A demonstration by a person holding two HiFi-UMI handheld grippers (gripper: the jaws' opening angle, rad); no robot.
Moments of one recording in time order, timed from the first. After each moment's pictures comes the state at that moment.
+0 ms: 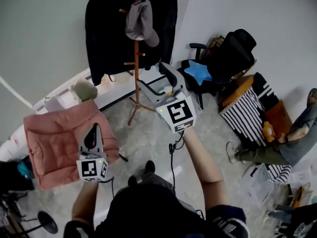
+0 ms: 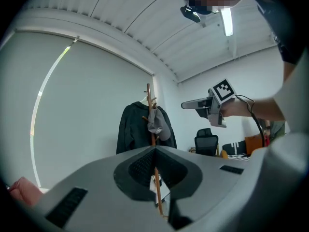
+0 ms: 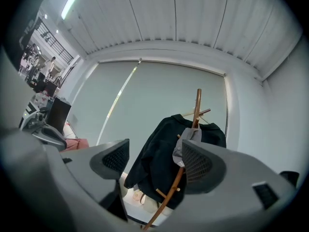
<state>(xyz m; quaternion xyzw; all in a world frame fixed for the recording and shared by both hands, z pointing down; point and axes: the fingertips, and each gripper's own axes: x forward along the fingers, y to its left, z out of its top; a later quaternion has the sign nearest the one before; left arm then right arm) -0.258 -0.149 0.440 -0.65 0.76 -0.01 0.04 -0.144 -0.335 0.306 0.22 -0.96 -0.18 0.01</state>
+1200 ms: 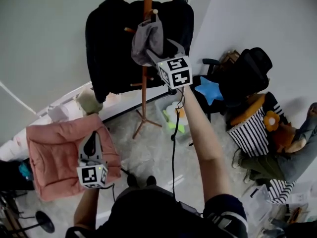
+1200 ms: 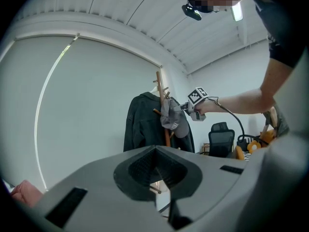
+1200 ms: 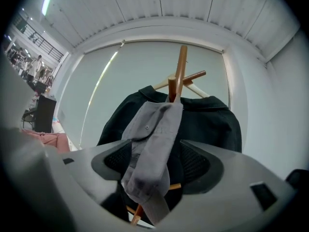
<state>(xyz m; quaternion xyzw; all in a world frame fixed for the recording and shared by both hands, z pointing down) -0.331 -0.273 0.443 -0.60 0.80 -0.02 0.02 -0.278 -0.632 0.295 0.24 -0.96 -0.14 0.06</state>
